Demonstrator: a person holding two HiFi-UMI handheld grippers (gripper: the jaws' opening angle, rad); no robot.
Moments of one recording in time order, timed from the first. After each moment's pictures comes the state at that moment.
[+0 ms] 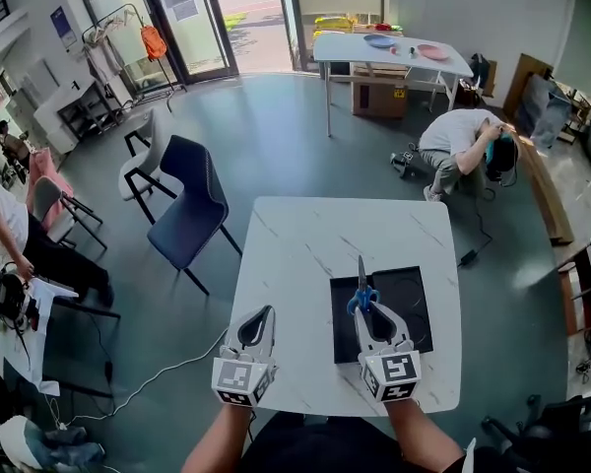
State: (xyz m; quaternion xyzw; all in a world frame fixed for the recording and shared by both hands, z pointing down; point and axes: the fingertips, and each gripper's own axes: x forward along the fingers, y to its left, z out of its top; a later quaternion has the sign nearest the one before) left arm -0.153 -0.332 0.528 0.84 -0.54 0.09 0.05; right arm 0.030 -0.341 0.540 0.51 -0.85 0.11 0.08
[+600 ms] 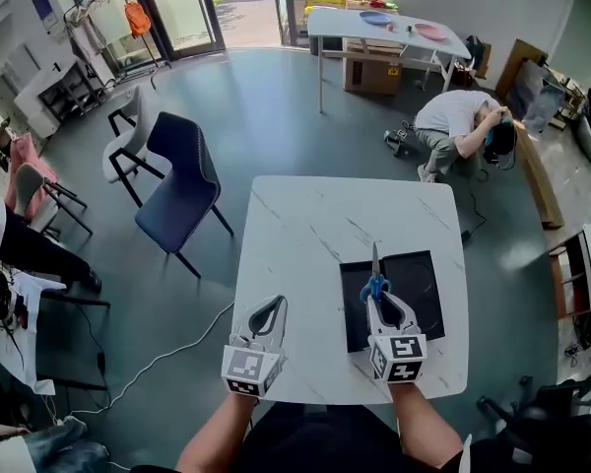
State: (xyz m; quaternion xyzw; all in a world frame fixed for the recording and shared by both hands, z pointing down) left arm -0.164 -0.342 0.563 0.86 -0.49 0.10 0.07; right arm 0.027 -0.352 0.595 0.56 -0.80 0.17 0.15
